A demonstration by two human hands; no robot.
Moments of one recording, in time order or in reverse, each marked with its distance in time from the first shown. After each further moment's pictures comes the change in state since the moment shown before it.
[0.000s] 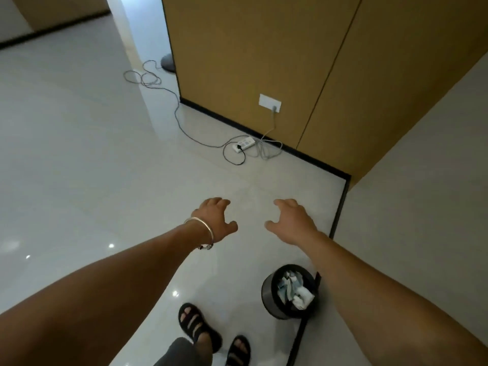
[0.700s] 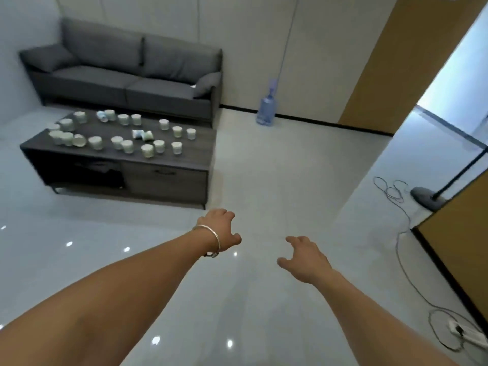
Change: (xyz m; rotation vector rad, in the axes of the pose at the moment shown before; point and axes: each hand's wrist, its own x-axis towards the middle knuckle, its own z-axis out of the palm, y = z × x) left_hand -0.523 -0.446 -0.069 -0.173 0.464 -0.894; right_hand -0.233 -0.547 0.247 -0.506 -0.210 -0.900
